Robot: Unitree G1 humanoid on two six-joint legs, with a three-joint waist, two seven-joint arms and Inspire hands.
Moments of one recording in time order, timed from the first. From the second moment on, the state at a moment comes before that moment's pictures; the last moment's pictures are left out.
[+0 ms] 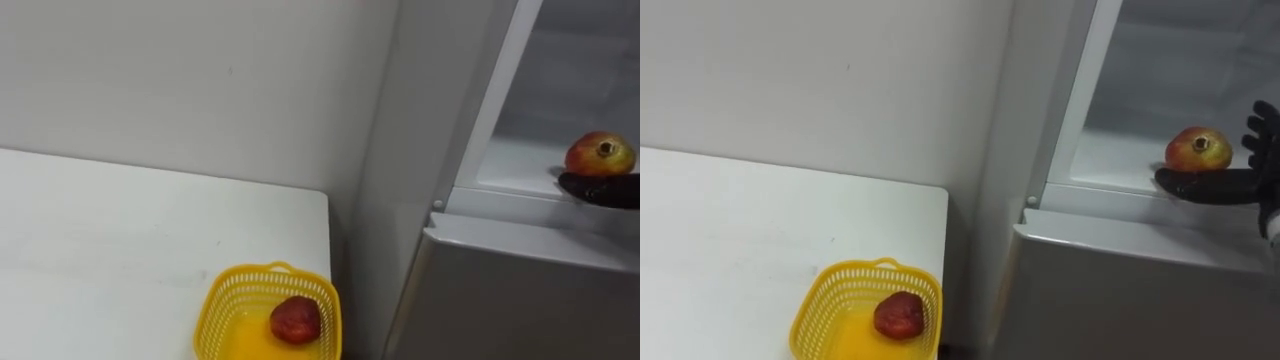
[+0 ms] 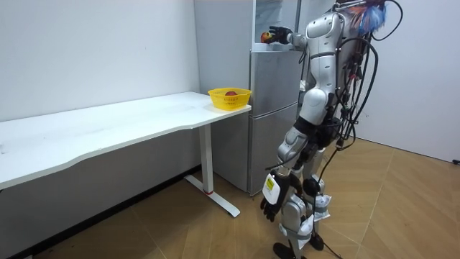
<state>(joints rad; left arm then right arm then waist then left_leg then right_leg) 0.30 0.34 0.03 0.97 0.51 0.13 -0.17 -0.67 -0.76 -0.06 0.70 0.40 0.02 -0.14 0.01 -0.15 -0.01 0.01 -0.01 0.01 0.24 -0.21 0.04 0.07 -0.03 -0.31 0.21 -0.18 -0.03</state>
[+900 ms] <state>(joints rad) 0.32 0.34 0.04 0.97 0.51 0.12 -0.21 -0.69 -0.79 -0.06 0.83 0.57 -0.02 0.02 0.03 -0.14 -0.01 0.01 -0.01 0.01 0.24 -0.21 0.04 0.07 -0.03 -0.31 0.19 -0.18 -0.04</state>
